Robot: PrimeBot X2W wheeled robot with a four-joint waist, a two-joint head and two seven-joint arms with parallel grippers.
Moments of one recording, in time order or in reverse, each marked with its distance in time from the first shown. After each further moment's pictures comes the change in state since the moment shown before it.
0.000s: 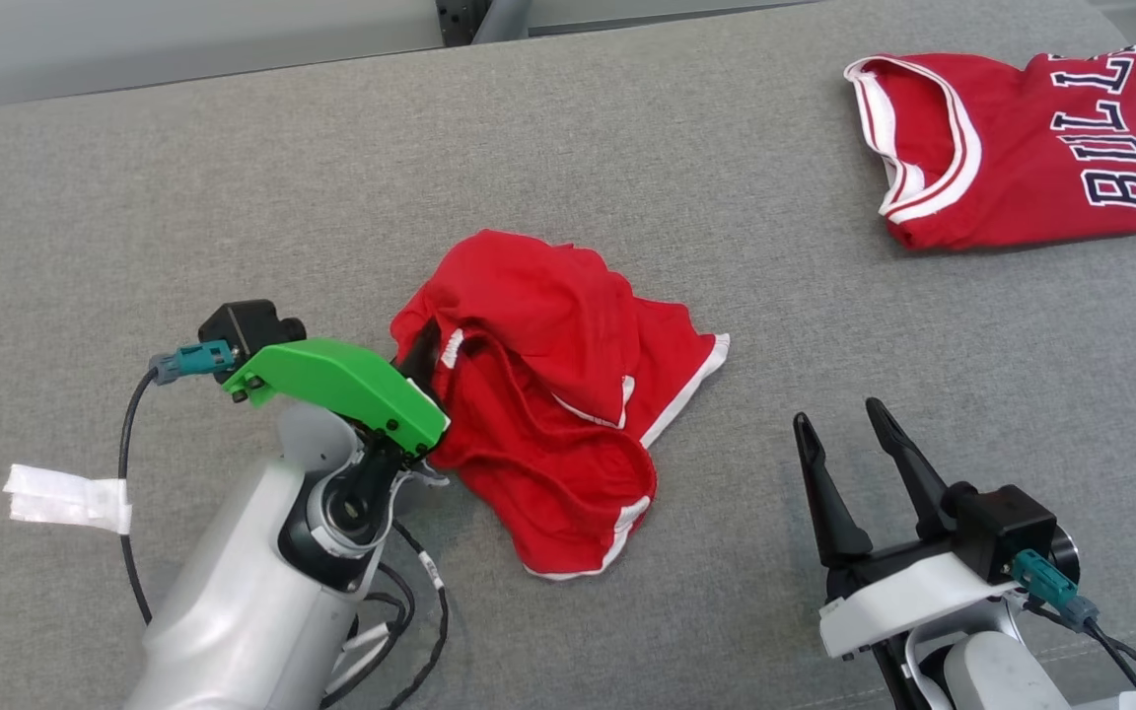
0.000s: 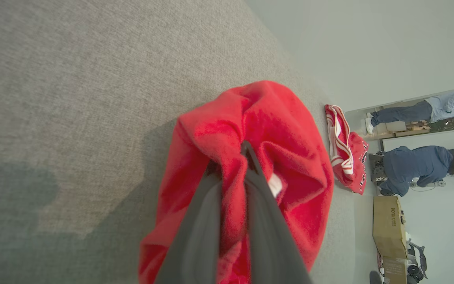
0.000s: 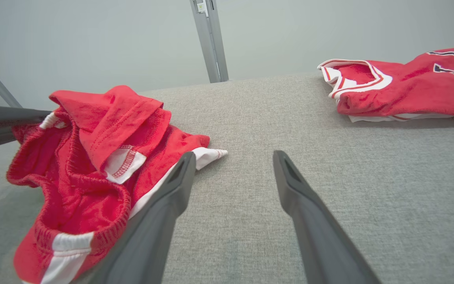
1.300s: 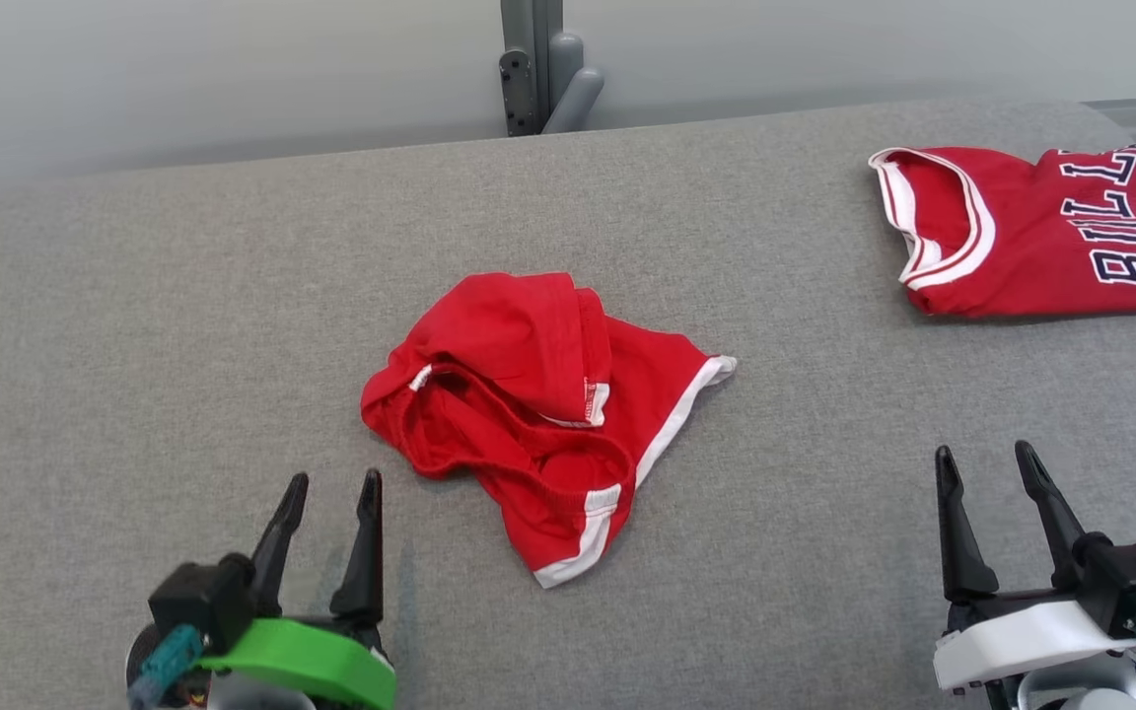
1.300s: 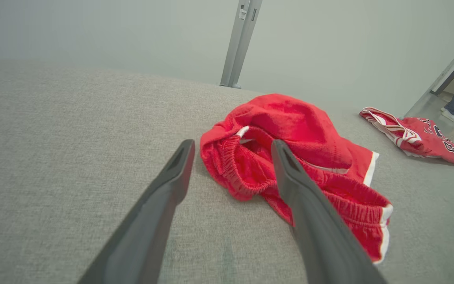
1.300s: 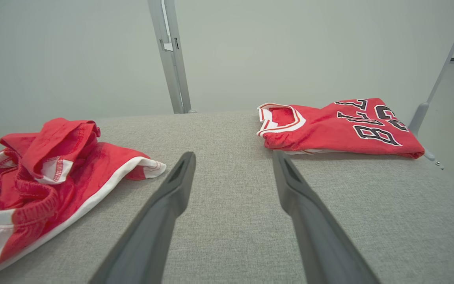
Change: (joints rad) left arm 0.395 0.116 0.063 -0.133 0.633 -0.183 -0.448; right arm 0.124 -0.001 -0.225 -0.081 -0.082 0.000 0.000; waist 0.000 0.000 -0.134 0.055
